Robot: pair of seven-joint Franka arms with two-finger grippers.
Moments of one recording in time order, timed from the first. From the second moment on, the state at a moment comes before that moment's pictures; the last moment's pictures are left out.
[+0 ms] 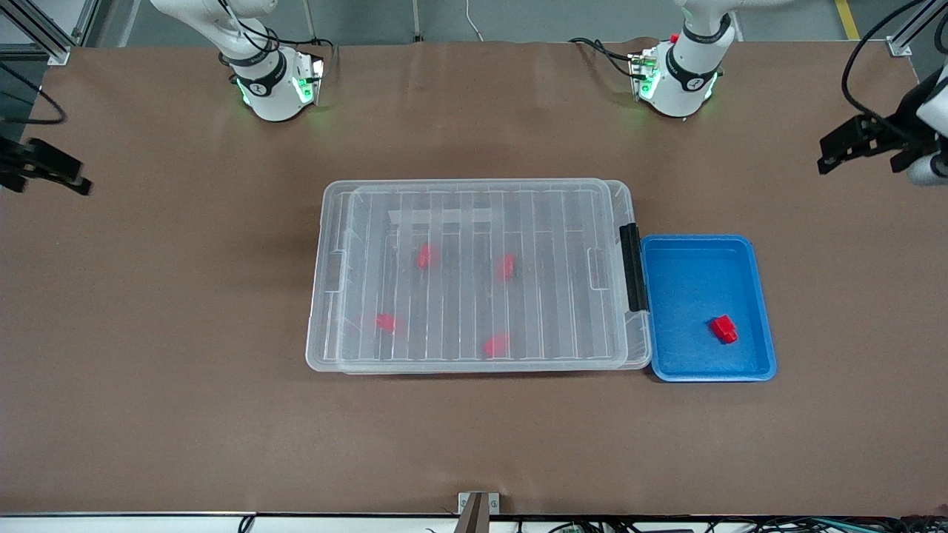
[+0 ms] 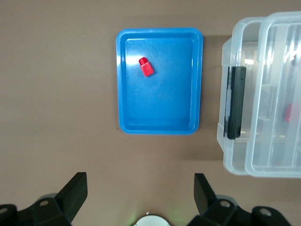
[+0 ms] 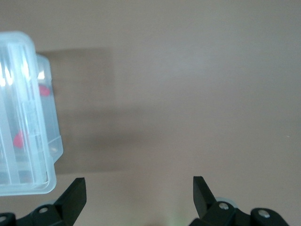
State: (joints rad) left arm 0.01 0.03 -0.08 -1.48 0.03 1.45 -0.05; right arm 0.04 0.01 -0.06 -1.55 0.02 1.49 -0.01
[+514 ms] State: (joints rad) left arm 0.01 0.24 -0.08 -1.59 0.03 1.75 -0.06; right arm 0.14 0.25 0.13 -1.63 0.01 1.71 0.22
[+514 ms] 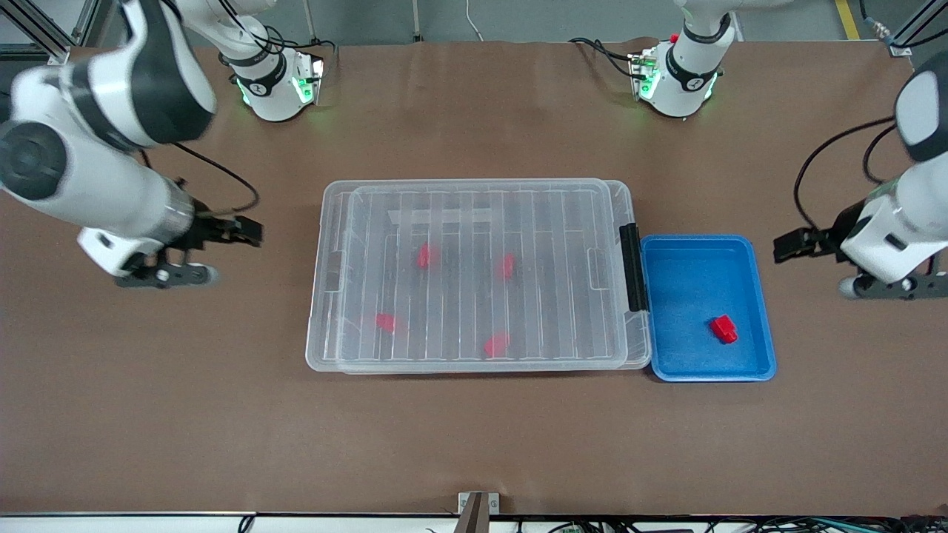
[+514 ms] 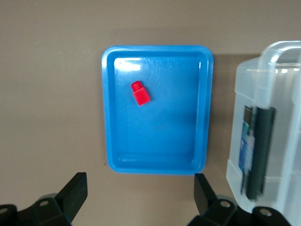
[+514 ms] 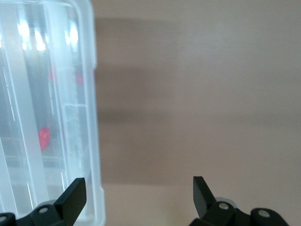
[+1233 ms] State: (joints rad) left arm 0.06 0.44 -0.08 -1.77 0.08 2.11 -0.26; right arm 0.14 0.38 0.19 -1.74 0.01 1.99 0.23
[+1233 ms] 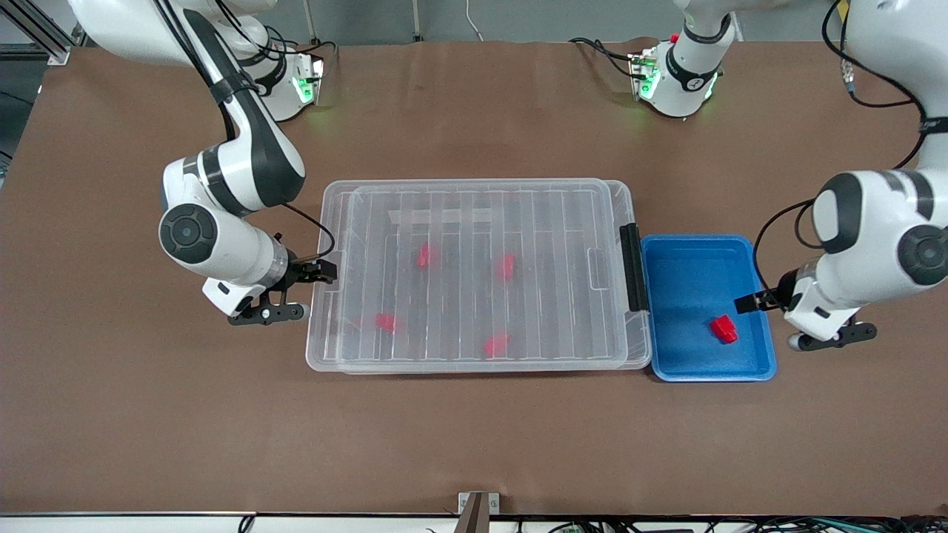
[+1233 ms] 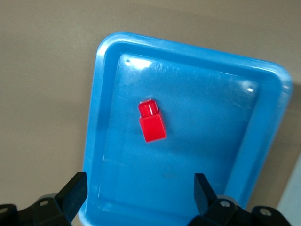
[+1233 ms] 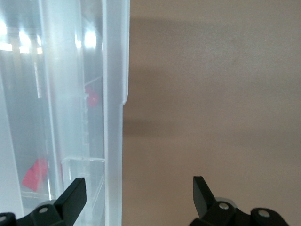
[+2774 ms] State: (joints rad) left arm 0.06 0.63 -0.08 -1.77 0.11 2.33 -0.49; right arm -0.04 0.39 0.18 -1.75 -0.04 1.90 -0.06
